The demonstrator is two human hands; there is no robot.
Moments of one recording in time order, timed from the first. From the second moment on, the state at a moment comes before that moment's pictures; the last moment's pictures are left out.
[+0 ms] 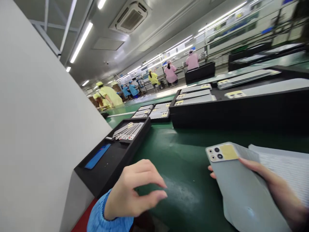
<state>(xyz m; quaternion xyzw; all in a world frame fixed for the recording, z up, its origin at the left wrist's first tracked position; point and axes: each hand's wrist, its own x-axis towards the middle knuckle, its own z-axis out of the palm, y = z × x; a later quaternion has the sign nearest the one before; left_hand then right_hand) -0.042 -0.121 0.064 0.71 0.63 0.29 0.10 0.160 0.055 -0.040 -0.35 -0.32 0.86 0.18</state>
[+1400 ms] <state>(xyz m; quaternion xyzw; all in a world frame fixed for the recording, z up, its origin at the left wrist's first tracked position) 0.013 0.039 -0.031 0.68 0.49 0.45 0.31 0.151 0.024 -0.031 -0.21 -0.44 0.85 0.21</state>
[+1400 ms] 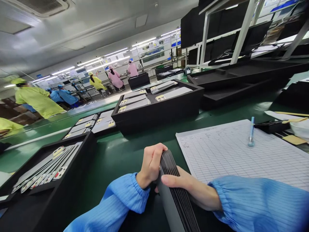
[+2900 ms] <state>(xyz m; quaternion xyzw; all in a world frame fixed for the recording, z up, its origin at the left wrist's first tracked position) -0.007 0.061 -0.034 0.61 0.49 0.44 0.43 0.158 0.019 -0.061 -0.19 -0.54 0.81 0.16</state>
